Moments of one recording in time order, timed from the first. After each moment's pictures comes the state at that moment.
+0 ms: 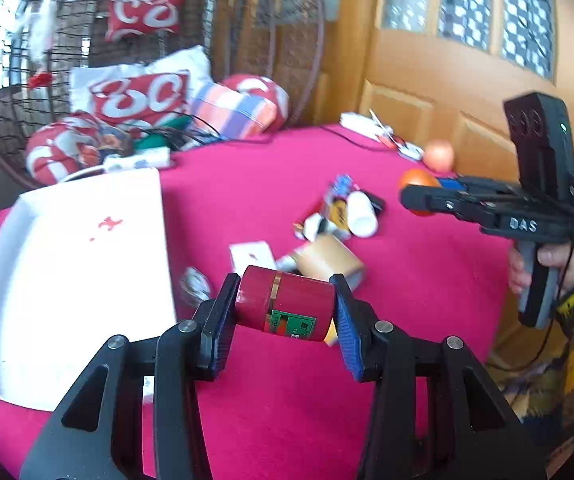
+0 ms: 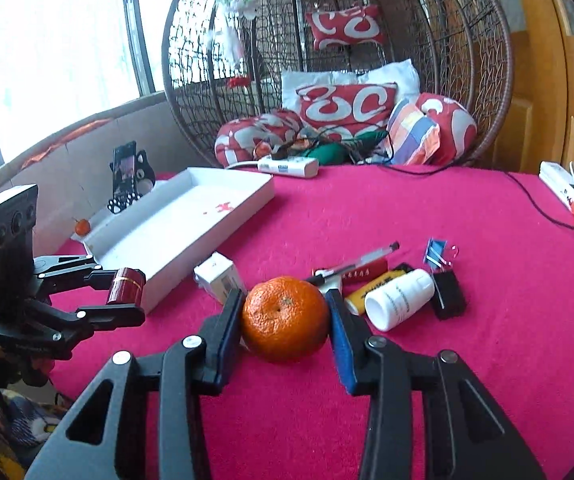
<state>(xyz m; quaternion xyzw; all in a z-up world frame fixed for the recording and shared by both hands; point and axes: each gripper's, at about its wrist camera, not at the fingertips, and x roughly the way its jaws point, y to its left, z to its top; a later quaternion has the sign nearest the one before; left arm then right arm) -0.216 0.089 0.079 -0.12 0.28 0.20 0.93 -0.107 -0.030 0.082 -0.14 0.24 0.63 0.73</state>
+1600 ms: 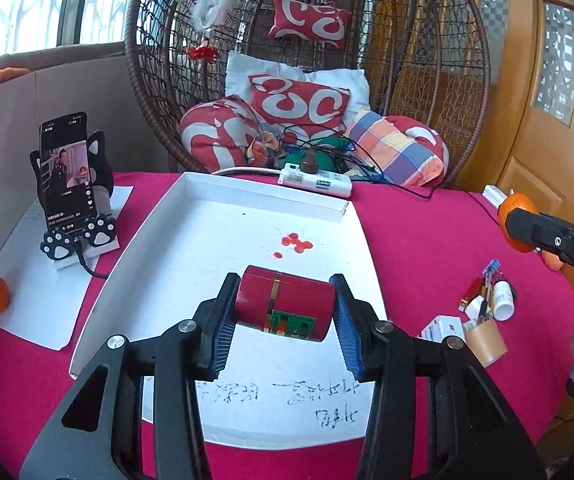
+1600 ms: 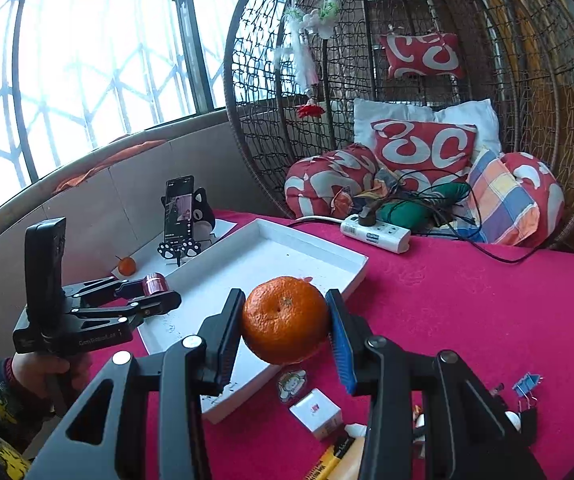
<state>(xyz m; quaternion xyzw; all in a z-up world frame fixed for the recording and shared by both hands) -0.294 0.206 0.089 -0.21 0.24 0.41 0.86 -0.171 0.095 0.126 -0.15 0.22 0.71 0.65</state>
